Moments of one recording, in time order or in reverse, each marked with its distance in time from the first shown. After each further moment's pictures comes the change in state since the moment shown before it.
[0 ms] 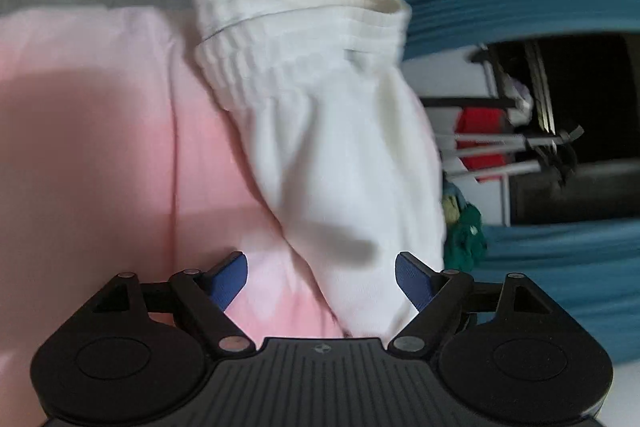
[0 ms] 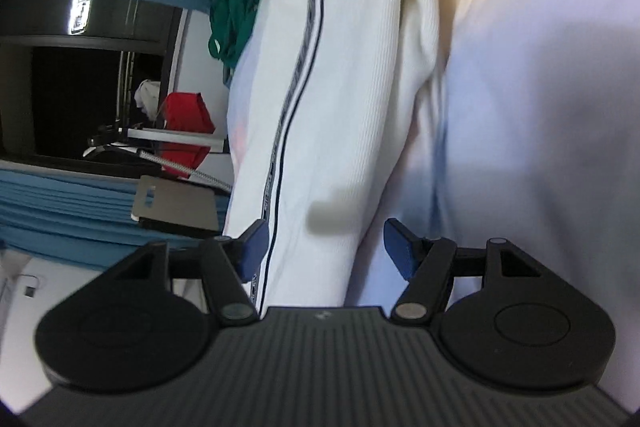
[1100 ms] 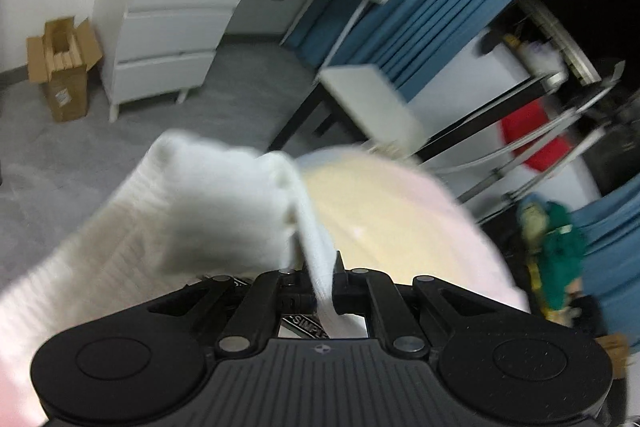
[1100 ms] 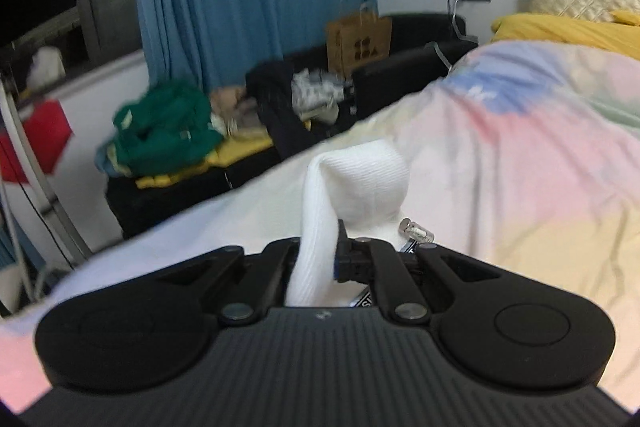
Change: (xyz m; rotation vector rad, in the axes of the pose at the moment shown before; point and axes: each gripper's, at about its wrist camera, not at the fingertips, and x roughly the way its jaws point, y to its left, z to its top) left arm 0.100 -0.142 0.097 0.429 -0.166 0.348; right arm 0.125 0.153 0.110 -0.792 -0.596 -0.597
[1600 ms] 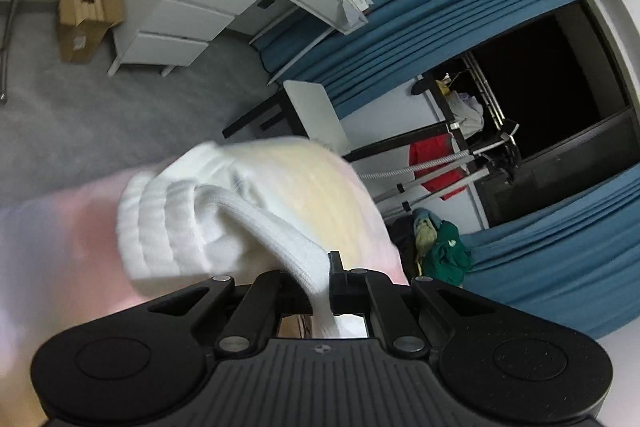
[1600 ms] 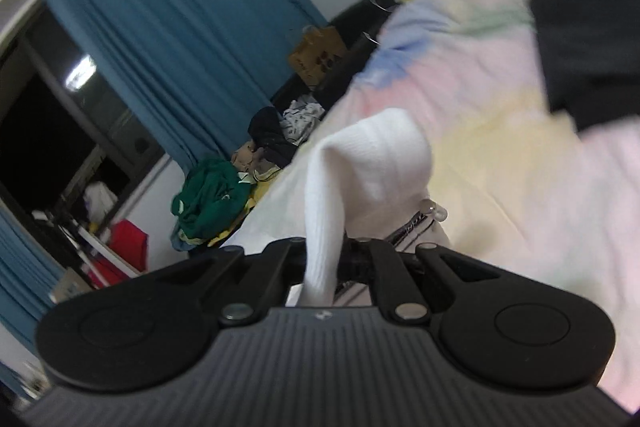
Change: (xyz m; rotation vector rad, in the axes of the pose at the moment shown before) left arm -0.285 0.120 -0.086 -0.189 -0.041 -0.328; right arm -0.239 -0.200 -0.016 0.440 -0.038 0.180
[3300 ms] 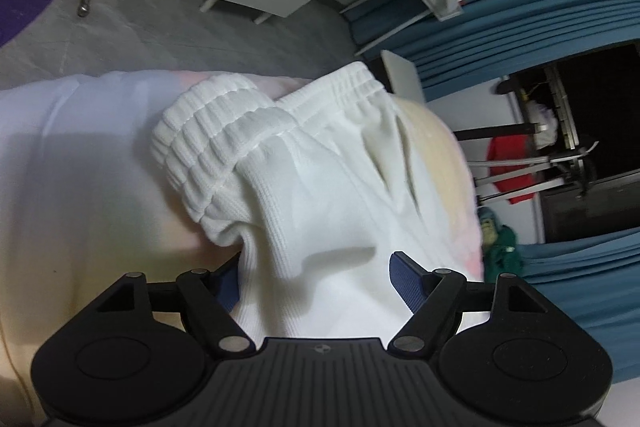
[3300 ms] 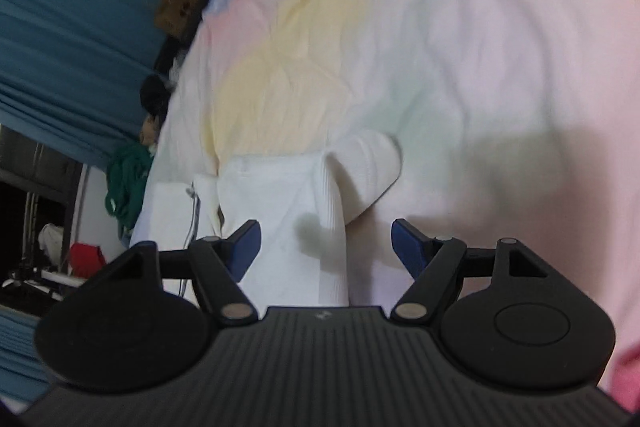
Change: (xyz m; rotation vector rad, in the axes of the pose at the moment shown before) left arm -0.012 0.128 -0.097 -0.195 0.067 0.122; right arm -0.040 -0.137 -0.086 0.482 0.293 -0.164
